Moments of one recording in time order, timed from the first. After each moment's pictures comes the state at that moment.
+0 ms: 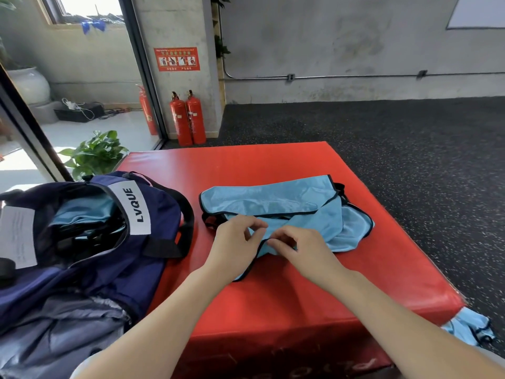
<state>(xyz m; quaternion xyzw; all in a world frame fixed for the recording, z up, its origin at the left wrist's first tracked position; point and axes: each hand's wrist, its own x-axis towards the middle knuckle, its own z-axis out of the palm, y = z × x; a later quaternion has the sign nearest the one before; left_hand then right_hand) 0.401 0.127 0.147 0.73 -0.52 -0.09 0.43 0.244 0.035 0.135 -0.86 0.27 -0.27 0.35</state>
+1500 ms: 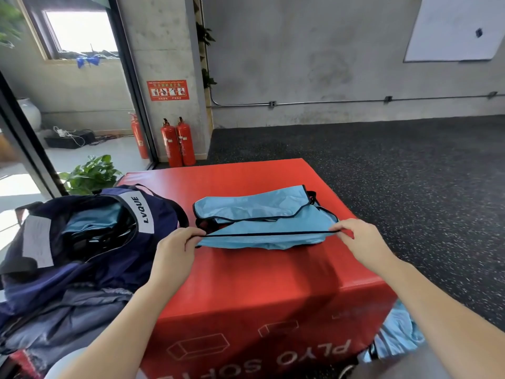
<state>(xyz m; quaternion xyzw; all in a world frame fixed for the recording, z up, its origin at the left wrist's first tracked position) 0.449 0.220 0.147 0.74 -0.51 0.06 0.43 0.086 -0.007 0.147 -0.86 0.38 -0.31 0.14</state>
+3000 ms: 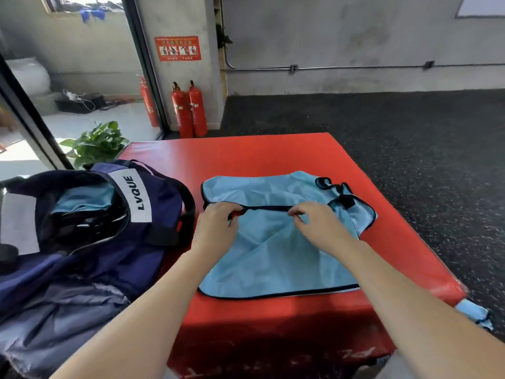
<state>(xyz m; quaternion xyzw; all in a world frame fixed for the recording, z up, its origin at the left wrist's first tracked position) 0.458 0.119 0.110 0.77 -0.53 0.00 0.36 0.238 -0.025 0.121 -0.89 0.34 -0.22 0.22</state>
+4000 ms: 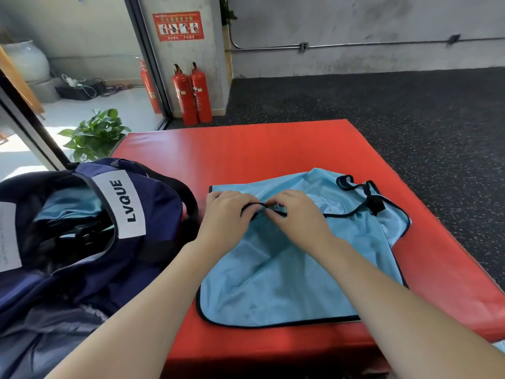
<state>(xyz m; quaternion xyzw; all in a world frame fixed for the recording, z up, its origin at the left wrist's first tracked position) 0.487 0.070 0.113 0.74 -0.59 0.05 0.32 0.326 -0.027 0.113 -0.89 0.30 -0.29 0.21</state>
